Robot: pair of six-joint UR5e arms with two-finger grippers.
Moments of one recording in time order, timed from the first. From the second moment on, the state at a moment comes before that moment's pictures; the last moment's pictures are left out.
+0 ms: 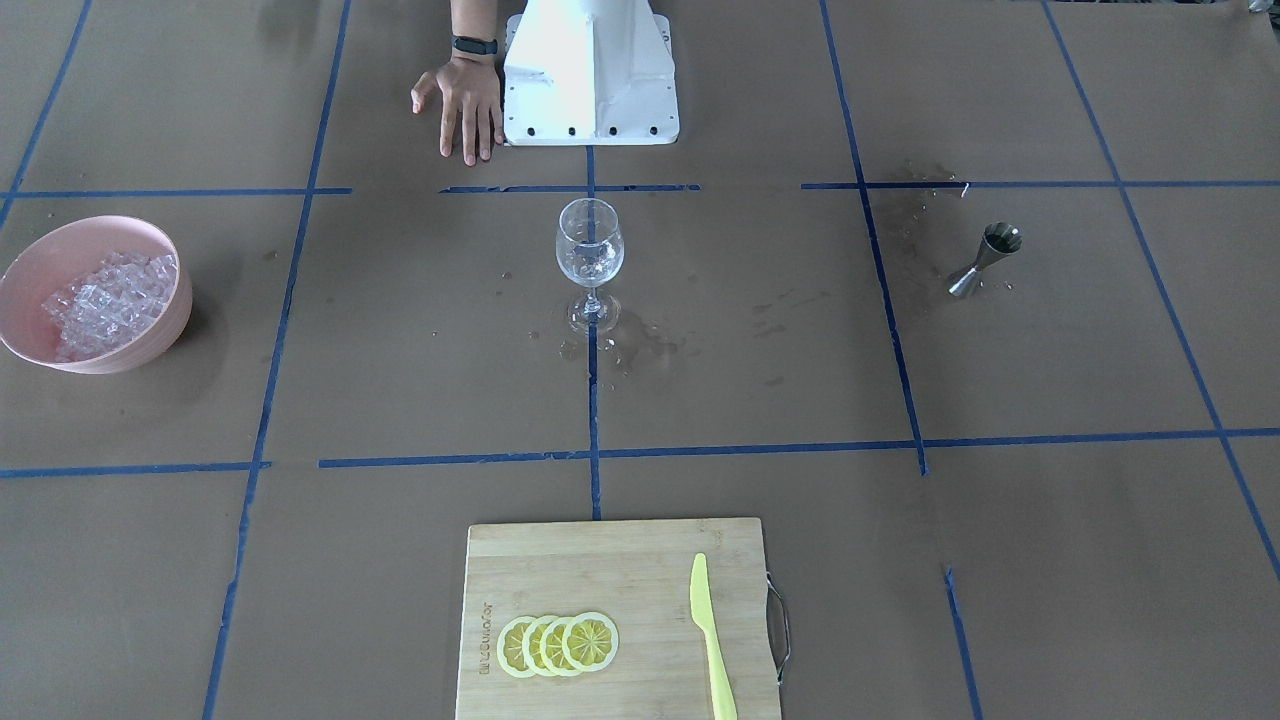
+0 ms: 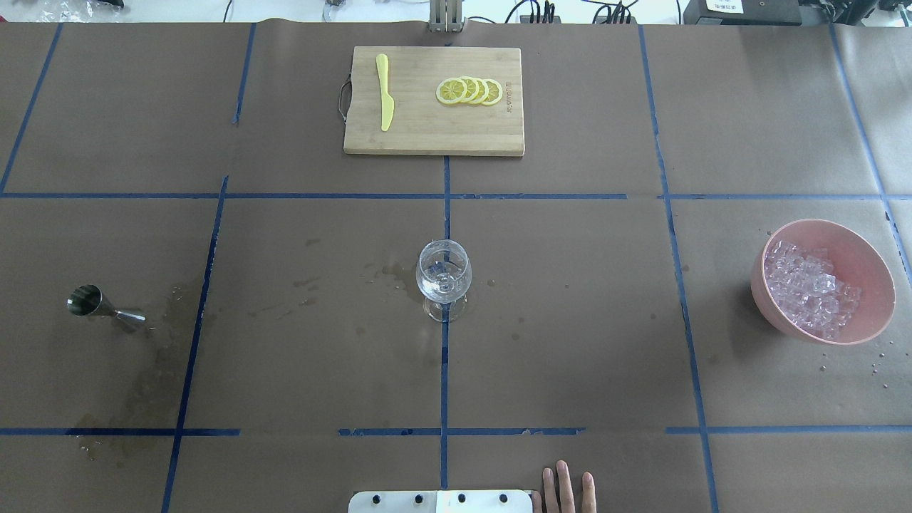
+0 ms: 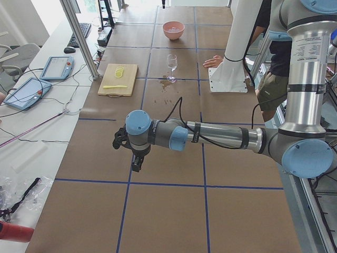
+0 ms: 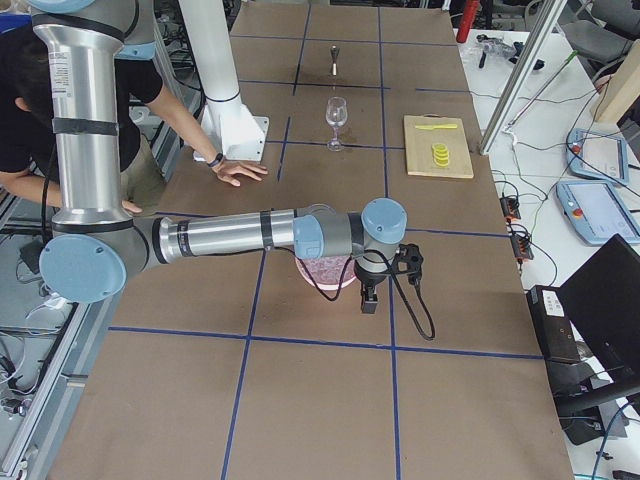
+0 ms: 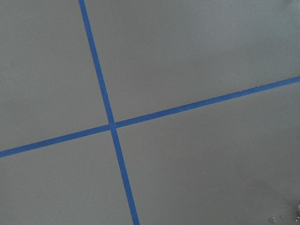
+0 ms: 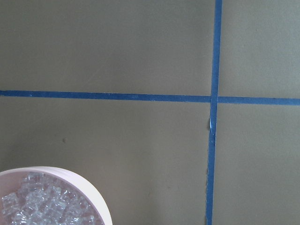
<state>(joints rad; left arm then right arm) -1.51 -1.56 -1.67 -1.69 -2.41 0.05 1.46 -1.57 1.71 -1.59 2.39 0.13</state>
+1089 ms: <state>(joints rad) -1.51 -1.57 -1.69 -1.73 -2.31 -0.01 1.47 -1.57 1.72 -1.58 2.39 0.13</state>
